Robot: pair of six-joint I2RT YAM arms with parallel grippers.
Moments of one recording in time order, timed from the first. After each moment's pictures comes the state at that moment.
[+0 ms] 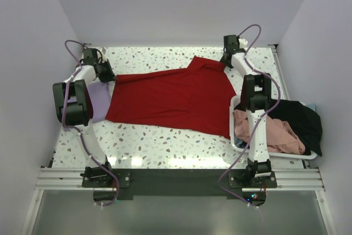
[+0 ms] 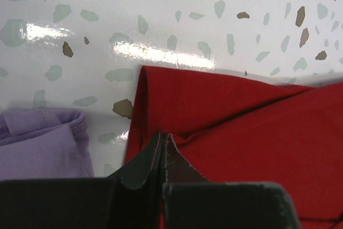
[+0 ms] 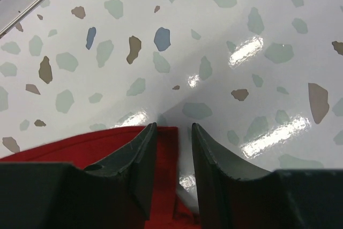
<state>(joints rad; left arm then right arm) 0.18 2.05 1.47 -0.35 0.30 -0.25 0.12 2.52 2.17 -0.51 0.38 0.63</state>
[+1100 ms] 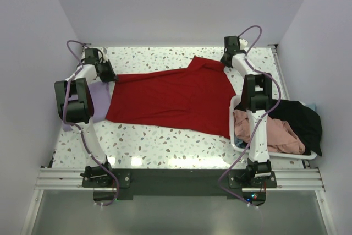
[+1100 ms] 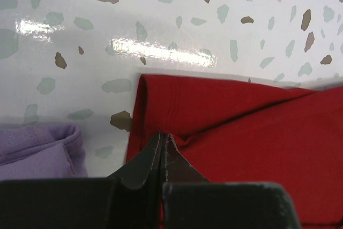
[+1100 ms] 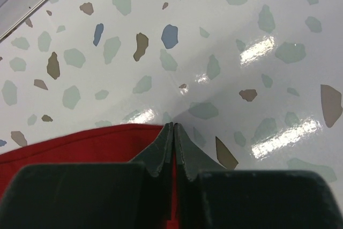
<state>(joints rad) 0.17 2.10 1.51 -0.36 0.31 -0.25 0.12 2.50 2.11 -0.45 0.32 0.63</state>
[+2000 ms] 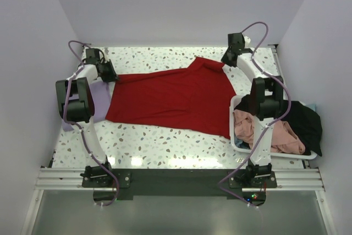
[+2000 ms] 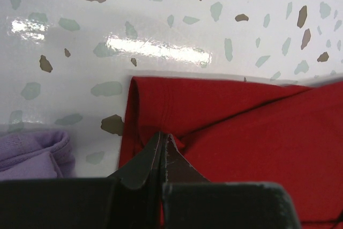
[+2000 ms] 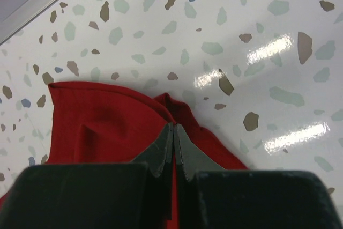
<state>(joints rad) 0.17 2.12 1.52 -0.36 0.33 -0.25 0.13 2.23 1.88 -0.45 0.25 0.61</state>
